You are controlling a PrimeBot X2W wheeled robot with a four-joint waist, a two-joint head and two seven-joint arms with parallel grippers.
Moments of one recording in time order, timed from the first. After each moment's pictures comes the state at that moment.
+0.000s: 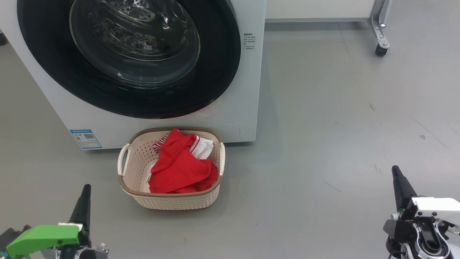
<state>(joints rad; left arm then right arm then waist) -0.05 0.05 0.05 0.27 -1.62 -0.13 0.09 -0.06 -0.04 -0.13 0.27 1.60 0.12 0.11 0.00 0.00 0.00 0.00</state>
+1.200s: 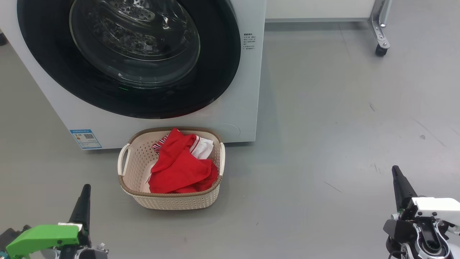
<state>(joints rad) -0.05 0.05 0.05 0.27 -1.62 -0.13 0.09 -0.06 -0.04 -0.13 0.27 1.60 0.12 0.11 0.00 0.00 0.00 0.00</state>
